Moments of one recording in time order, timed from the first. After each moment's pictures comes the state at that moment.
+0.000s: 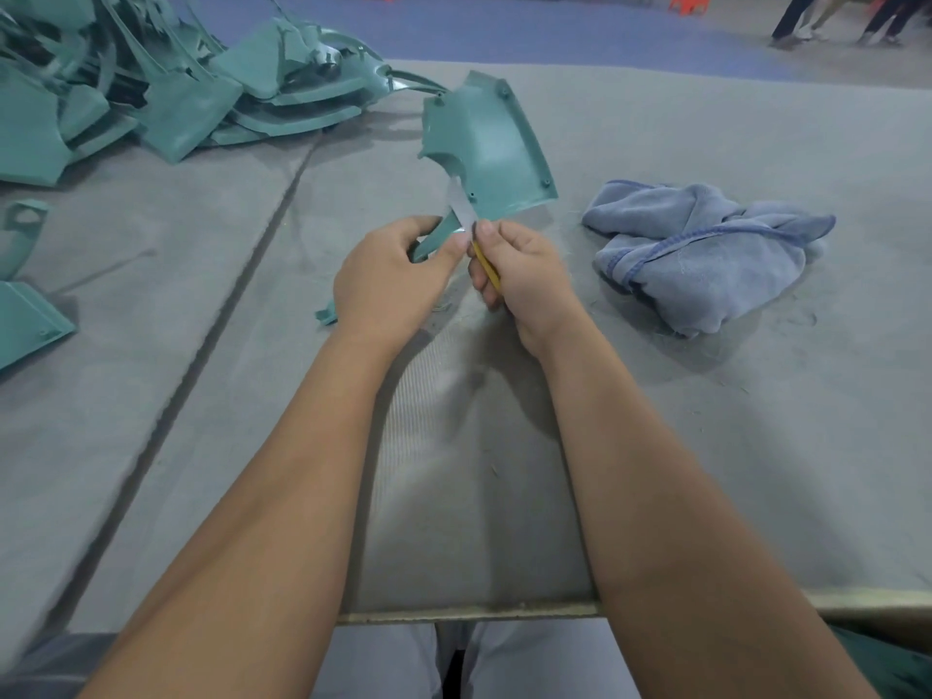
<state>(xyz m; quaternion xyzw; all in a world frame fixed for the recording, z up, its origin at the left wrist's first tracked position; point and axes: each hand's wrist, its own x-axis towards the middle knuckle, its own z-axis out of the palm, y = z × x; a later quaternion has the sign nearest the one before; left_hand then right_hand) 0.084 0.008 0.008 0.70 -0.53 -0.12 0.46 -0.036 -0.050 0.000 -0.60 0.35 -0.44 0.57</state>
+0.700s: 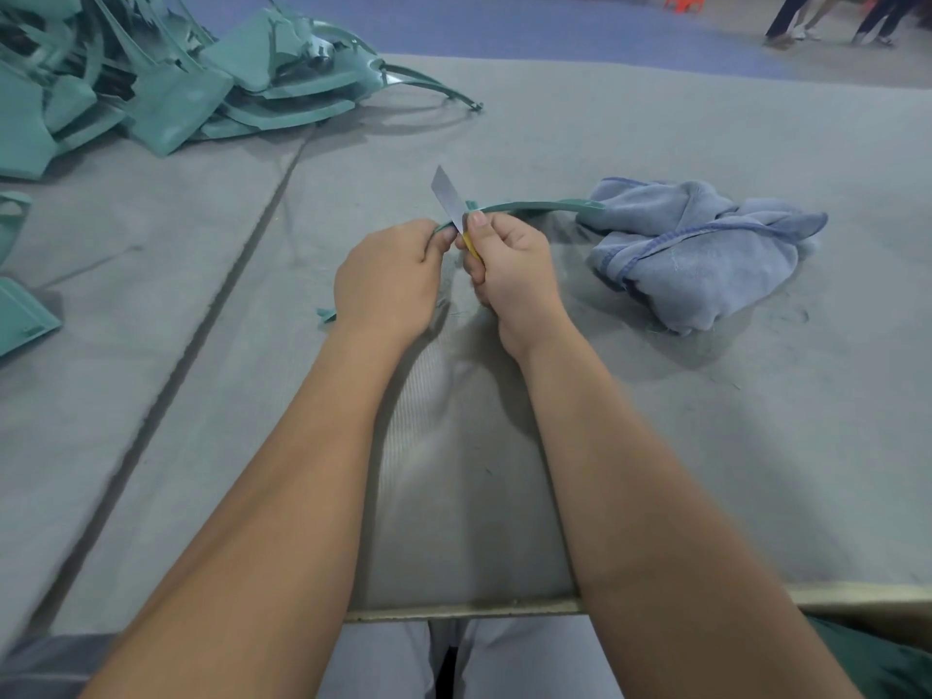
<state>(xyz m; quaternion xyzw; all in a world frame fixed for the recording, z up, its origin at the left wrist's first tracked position) 0.084 -0.004 0.005 0.75 -0.58 0.00 0.33 -0.026 -0.038 0.010 -0.53 0.35 -0.50 0.59</state>
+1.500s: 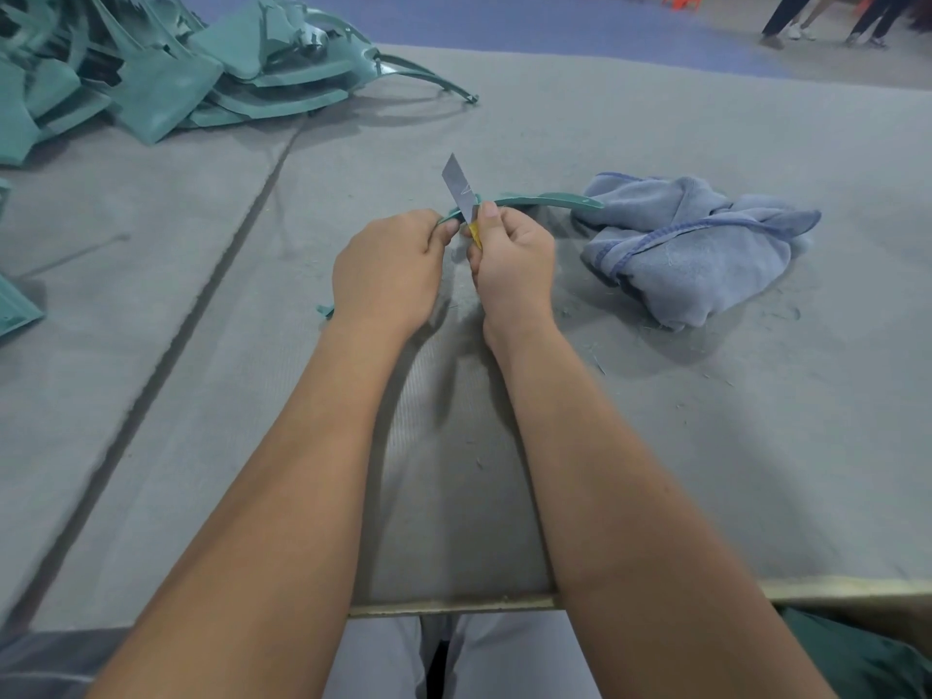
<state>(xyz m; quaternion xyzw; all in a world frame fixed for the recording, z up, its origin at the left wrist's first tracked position) 0.078 -0.008 0.006 0.75 -0.58 0.02 0.33 -0.020 -0.038 0.005 -0.49 0.40 -0.57 0.52</state>
